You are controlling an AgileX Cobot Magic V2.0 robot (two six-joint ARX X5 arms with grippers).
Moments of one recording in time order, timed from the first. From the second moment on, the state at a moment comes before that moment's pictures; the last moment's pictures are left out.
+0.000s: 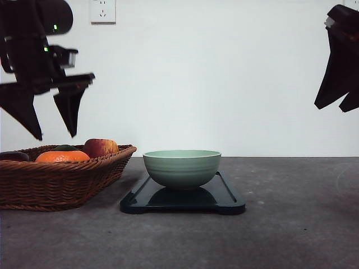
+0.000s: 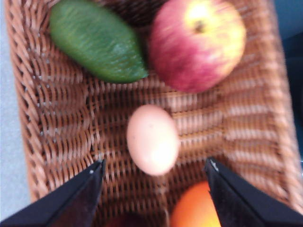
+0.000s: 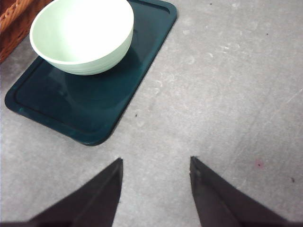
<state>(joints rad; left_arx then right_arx) -0.22 1.73 1.37 -0.76 0.02 -0.09 0.45 0.82 0.60 -0.45 -0.03 0.13</state>
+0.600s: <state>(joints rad) -0.22 1.86 1.37 -0.69 0.02 -0.09 0.45 0.82 0.60 -0.45 -0.03 0.14</state>
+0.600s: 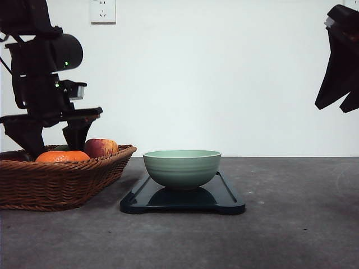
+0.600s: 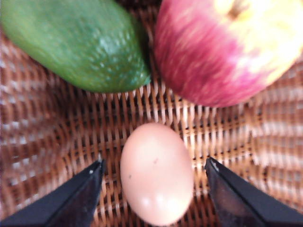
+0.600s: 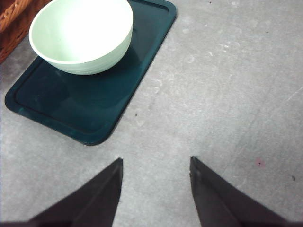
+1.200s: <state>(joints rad) -0.23 1.88 1.37 -0.69 0.02 -0.09 0.45 0.82 0.60 -0.45 -0.03 0.14</state>
